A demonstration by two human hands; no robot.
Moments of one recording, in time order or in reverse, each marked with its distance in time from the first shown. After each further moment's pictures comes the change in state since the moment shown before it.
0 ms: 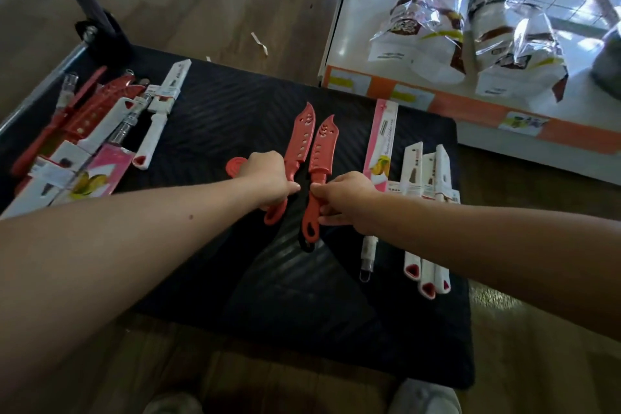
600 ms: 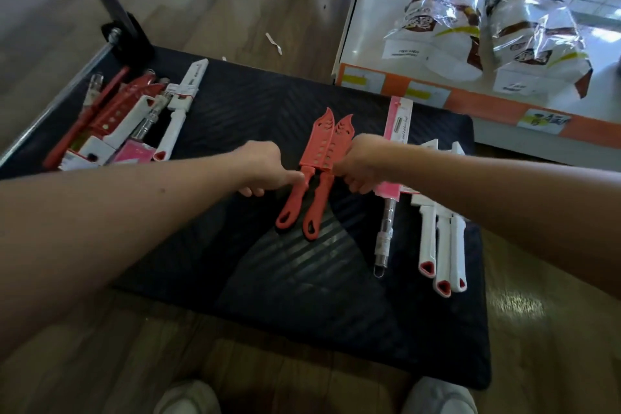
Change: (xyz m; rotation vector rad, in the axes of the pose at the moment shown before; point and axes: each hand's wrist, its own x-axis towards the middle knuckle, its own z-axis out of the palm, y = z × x) left_hand -0.003 -0.019 -0.028 0.104 -0.139 -0.003; right_hand 0.013 -0.044 -0.016 -0.715 -0.056 -0.134
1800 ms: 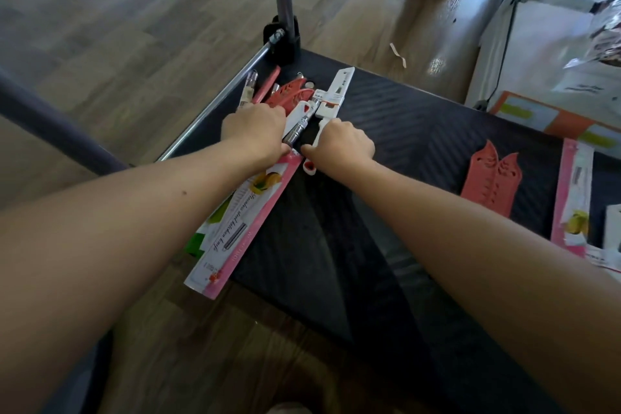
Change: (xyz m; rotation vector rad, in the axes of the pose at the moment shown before) left_hand 0.007 -0.184 -0.067 0.305 0.493 -0.128; right_hand 0.062 -0.196 0.130 -0.279 0.361 -0.371
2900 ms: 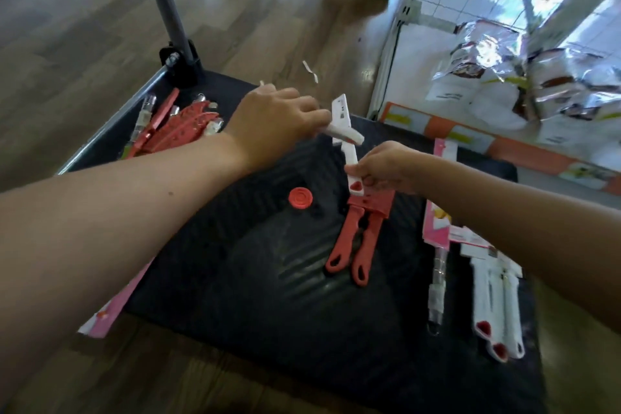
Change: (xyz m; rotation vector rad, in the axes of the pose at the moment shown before) left_hand 0.015 0.115 -0.034 0.053 0.700 0.866; right_hand -0.047 0.159 -0.109 0.607 -0.222 0.448
